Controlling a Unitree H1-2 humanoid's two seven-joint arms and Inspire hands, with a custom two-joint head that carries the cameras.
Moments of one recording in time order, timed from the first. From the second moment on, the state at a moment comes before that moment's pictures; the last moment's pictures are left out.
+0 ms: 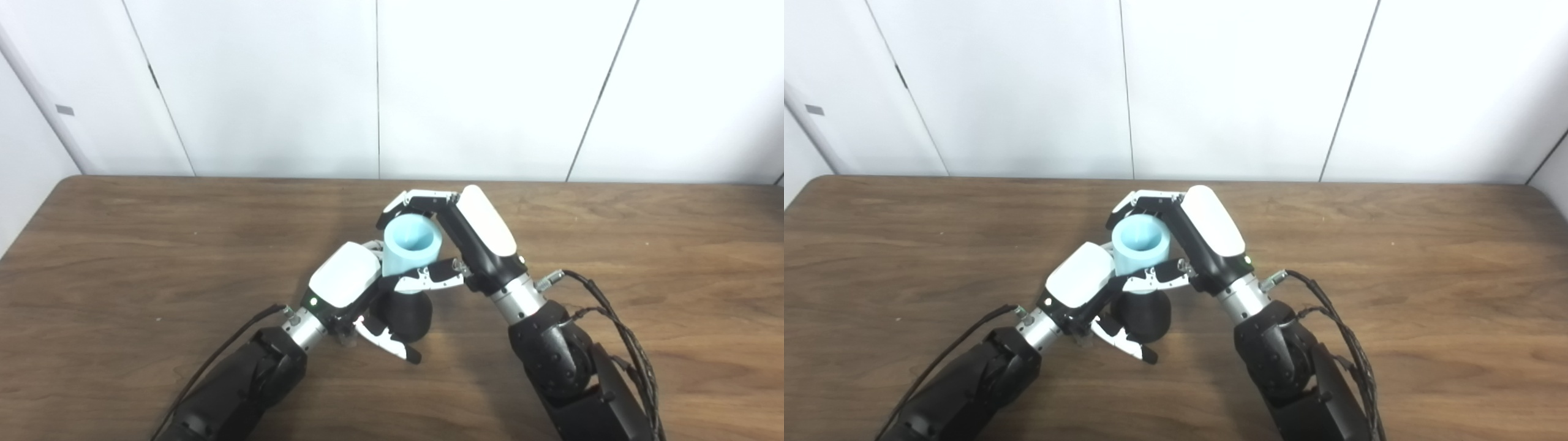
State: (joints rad) left arm -0.43 0.30 -0.58 0.40 0.90 -0.39 0.31; right arm -0.34 -0.13 0.32 -0.11 -0.57 -0.18 -0.01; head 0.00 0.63
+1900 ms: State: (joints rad) left arm -0.43 0.27 -0.59 0.41 0.90 -0.40 0.31; right arm -0.34 -0.28 0.12 -0.53 -0.36 0.20 0.21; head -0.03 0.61
